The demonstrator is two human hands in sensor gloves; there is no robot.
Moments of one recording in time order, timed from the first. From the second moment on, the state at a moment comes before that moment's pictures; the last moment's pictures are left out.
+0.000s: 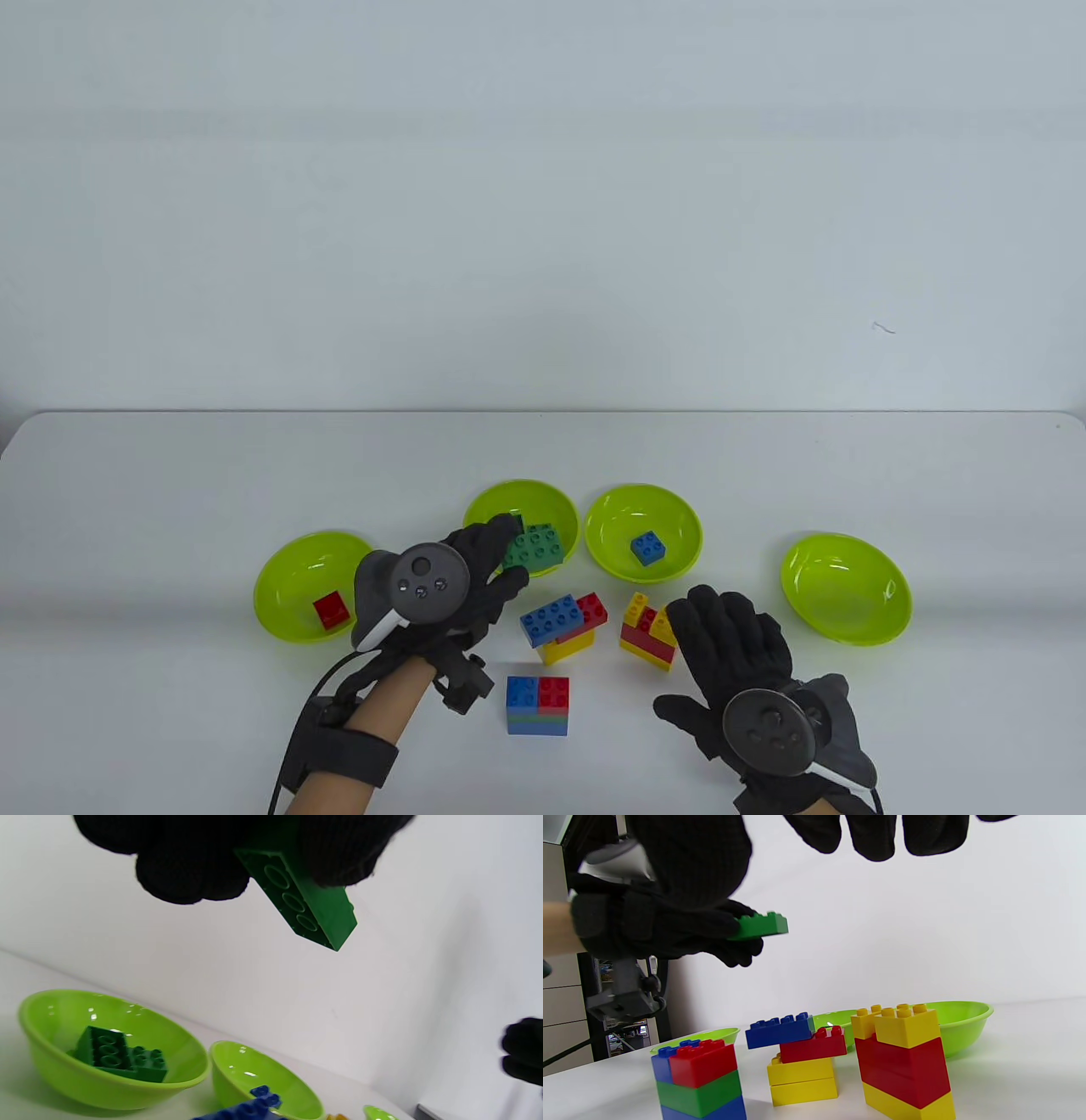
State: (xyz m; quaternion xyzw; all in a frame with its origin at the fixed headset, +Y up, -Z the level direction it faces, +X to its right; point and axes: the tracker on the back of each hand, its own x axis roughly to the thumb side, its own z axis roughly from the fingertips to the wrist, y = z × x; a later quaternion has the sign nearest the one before) left_hand -0.143 -0.657 -0.411 0.07 -0.22 0.28 0.93; right_hand 0.170 -0.671 -0.285 0.23 -0.11 0.95 0.16
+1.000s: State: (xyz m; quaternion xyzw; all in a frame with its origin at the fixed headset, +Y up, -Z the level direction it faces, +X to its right) left_hand -0.130 -0.673 -0.437 0.00 -0.19 0.18 0.97; right_hand 0.181 -0.671 -0.289 0.21 -0.11 0.95 0.18
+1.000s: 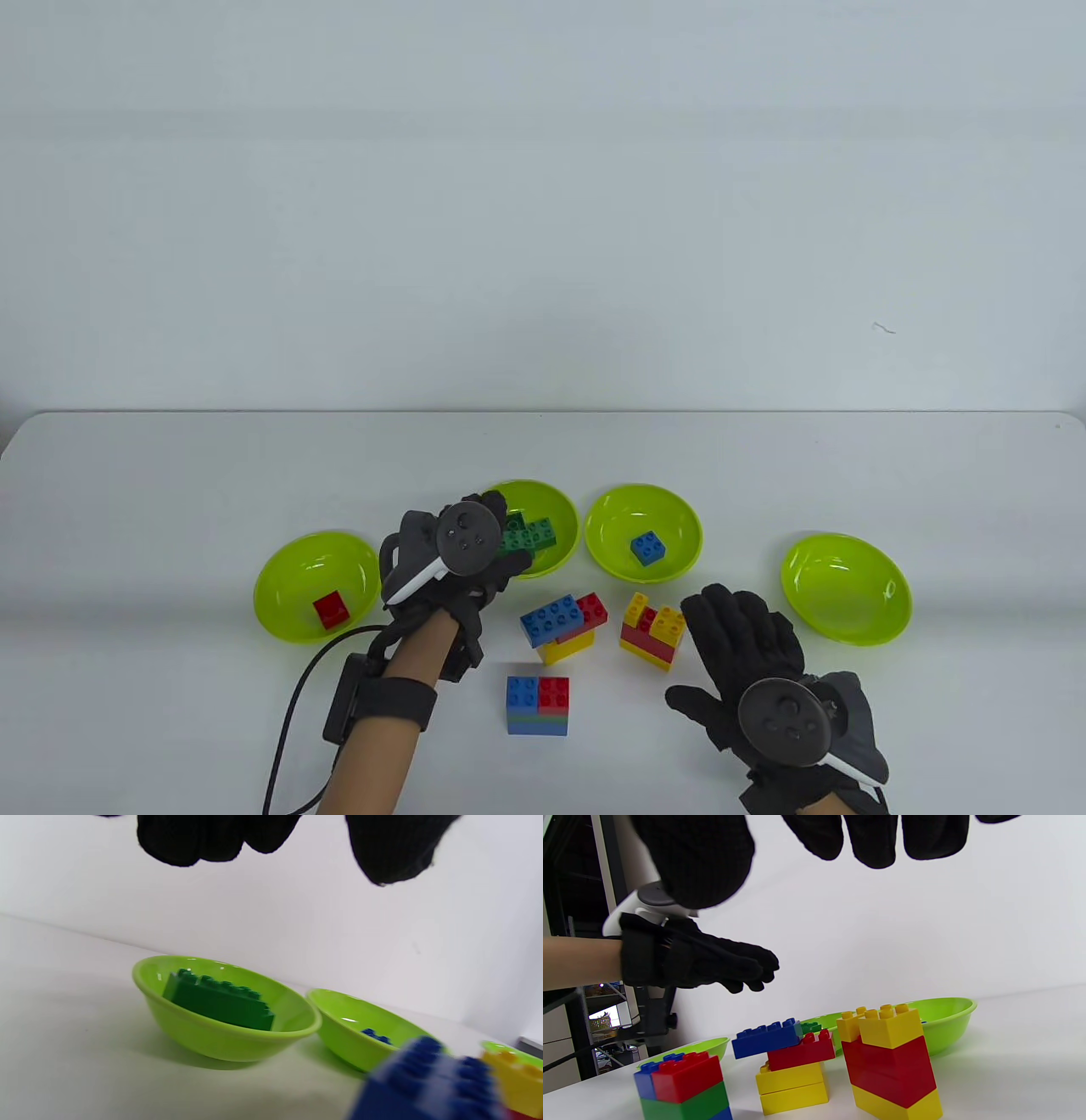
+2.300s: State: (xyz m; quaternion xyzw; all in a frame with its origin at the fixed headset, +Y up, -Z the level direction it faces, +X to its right) left_hand -0.122 -0.683 -0.323 0.03 -0.32 0.14 0.94; right_hand 0.154 -0.723 -0.384 0.09 0.02 0.99 0.12
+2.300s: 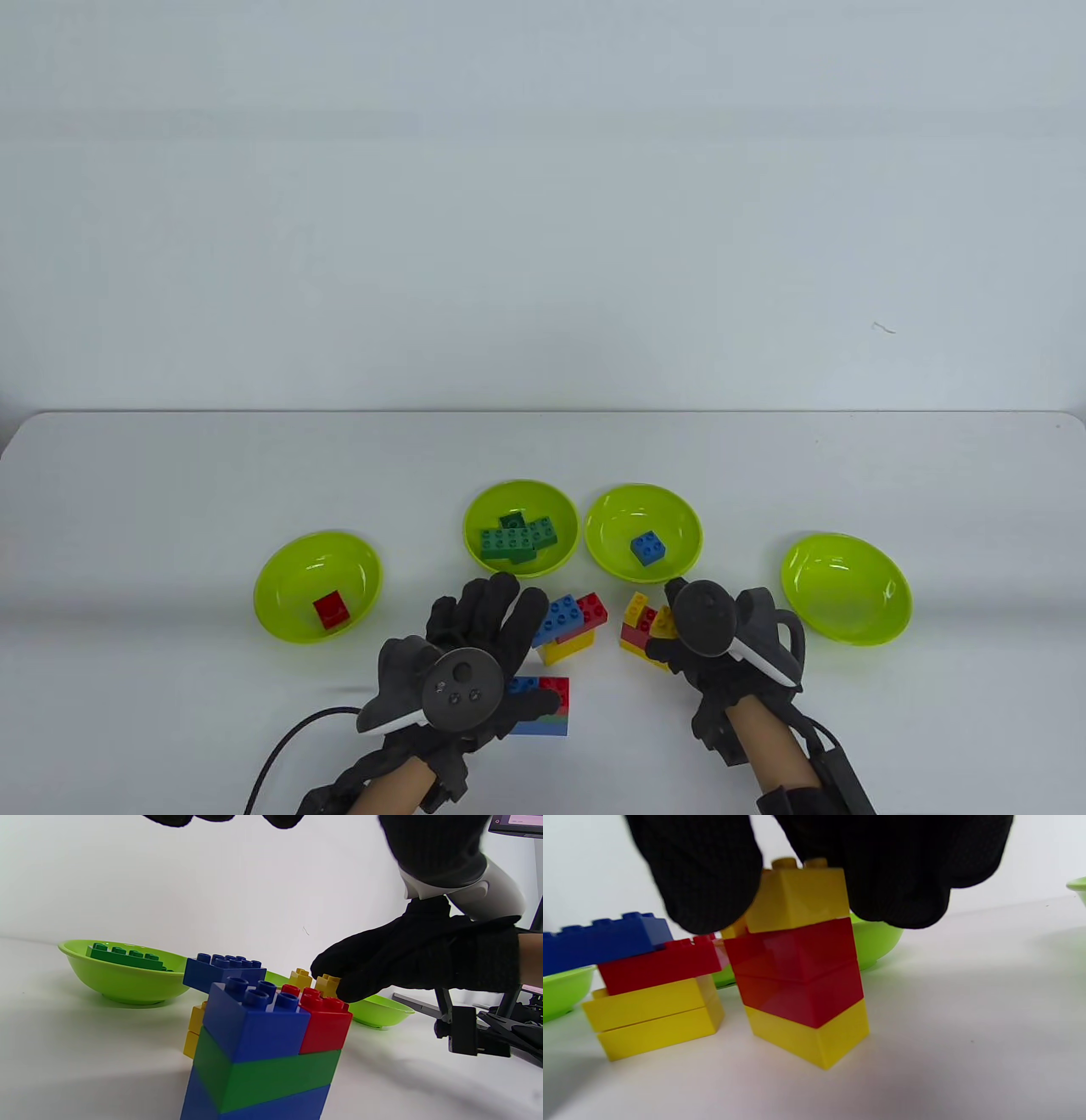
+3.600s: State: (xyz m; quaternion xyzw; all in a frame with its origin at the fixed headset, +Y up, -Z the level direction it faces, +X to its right) left_hand -0.092 -0.684 -0.316 0.07 -0.36 0.40 0.84; right_hand 0.145 -0.649 -0.310 0.31 -0.07 0.86 0.40
